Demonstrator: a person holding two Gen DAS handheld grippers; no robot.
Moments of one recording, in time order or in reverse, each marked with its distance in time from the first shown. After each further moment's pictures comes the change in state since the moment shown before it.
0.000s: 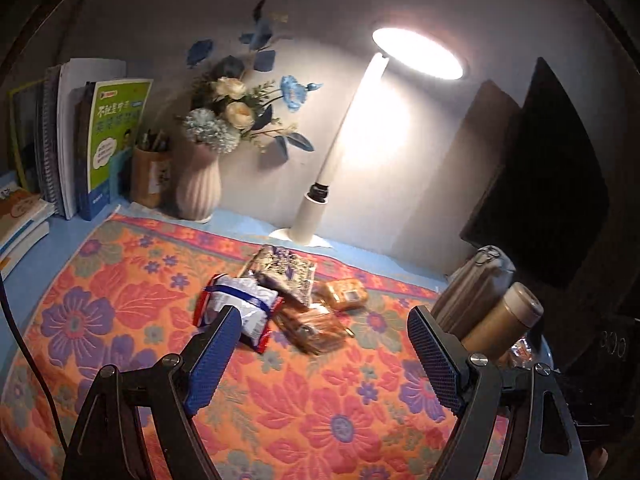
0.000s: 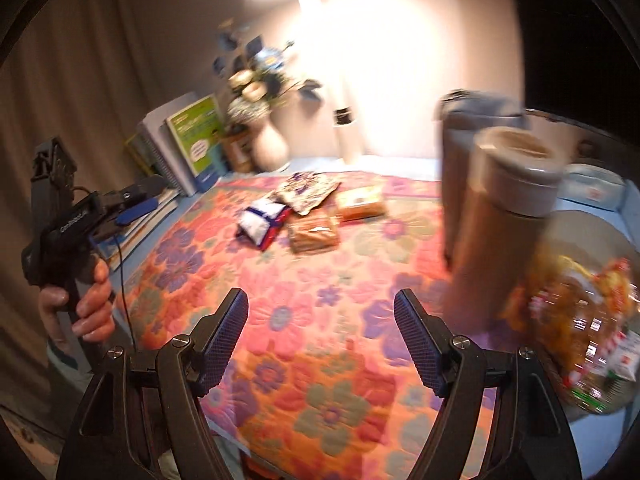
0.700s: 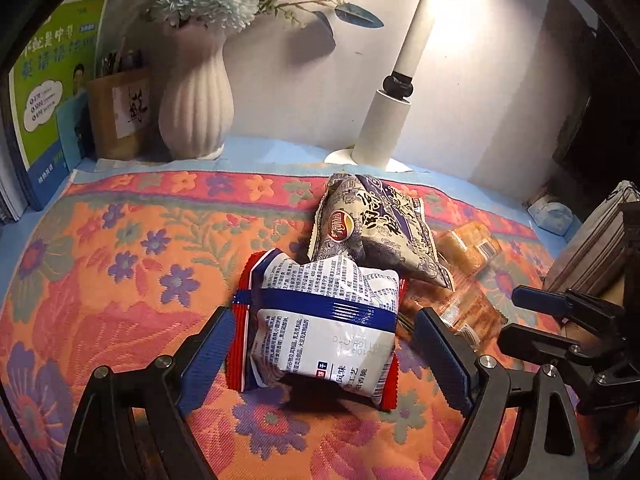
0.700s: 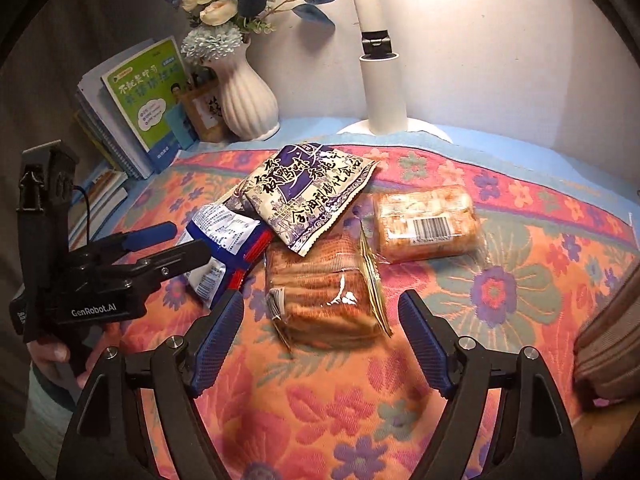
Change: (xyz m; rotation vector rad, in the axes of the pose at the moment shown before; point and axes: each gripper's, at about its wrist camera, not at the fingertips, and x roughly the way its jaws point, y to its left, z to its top) left arm 0.197 0.089 -0.006 0.111 0.269 0.074; right arm 0.214 -0.006 0.065 -0.007 0.130 -0.022
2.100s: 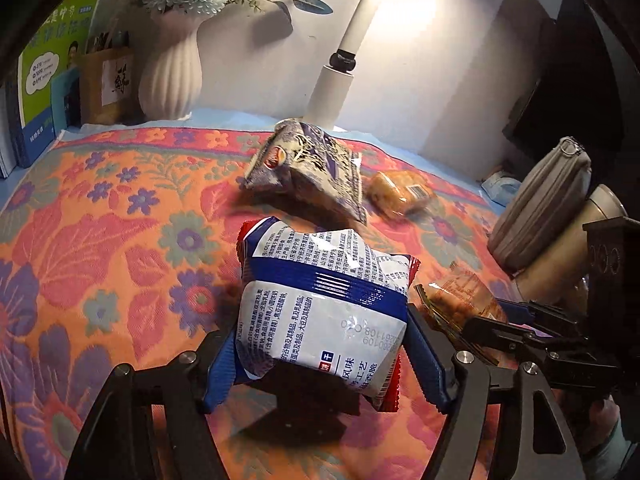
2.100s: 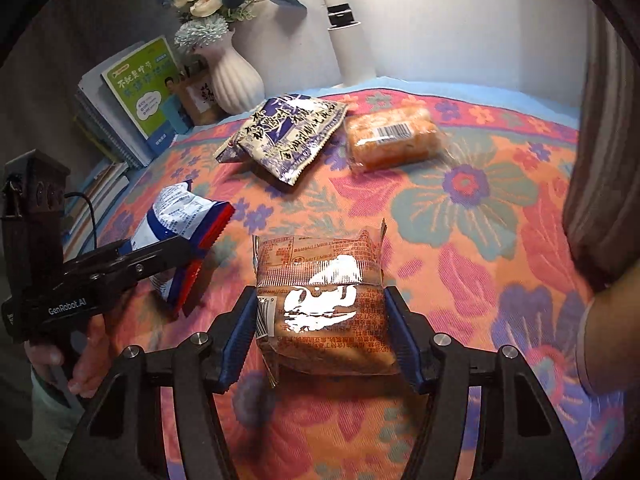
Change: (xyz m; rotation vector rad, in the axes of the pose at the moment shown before) left arm -0.043 -0.029 -0.063 0.017 0.015 -0.134; right arm -0.050 -0.002 -0.085 0.124 -0.004 -0.026
